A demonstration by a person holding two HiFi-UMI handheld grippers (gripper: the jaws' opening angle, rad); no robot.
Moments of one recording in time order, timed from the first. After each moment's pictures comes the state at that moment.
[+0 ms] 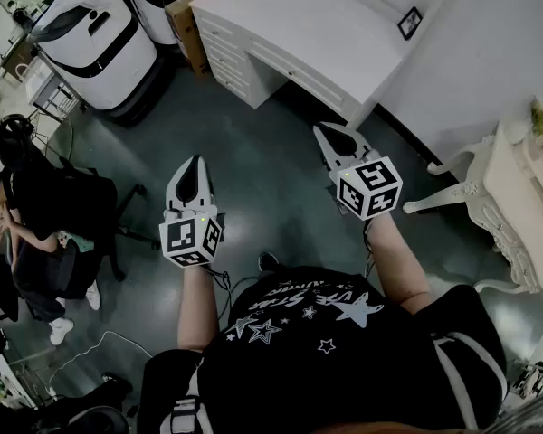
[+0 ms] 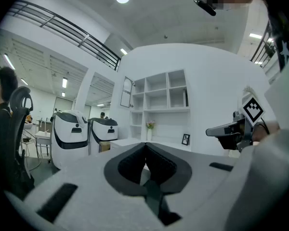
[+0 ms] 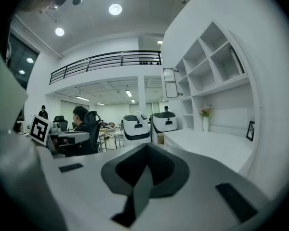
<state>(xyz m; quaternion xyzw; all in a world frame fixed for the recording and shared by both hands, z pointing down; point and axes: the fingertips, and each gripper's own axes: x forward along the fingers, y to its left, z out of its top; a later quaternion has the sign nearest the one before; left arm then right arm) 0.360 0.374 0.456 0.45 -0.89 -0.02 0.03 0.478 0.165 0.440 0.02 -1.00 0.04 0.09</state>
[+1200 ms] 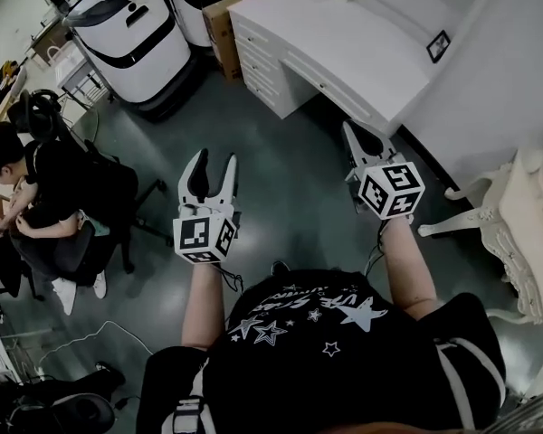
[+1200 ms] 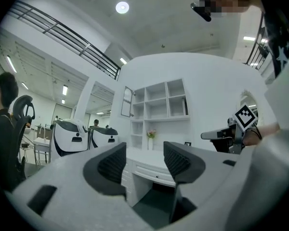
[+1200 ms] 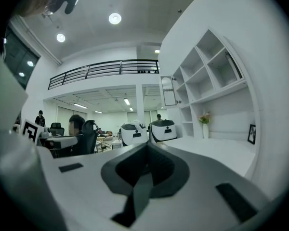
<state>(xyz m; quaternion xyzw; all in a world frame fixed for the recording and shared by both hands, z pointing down) 0.355 0.390 0.427 0.46 -0.89 -0.04 -0.03 0.460 0.155 0.416 0.04 -1.00 0.05 0.03</state>
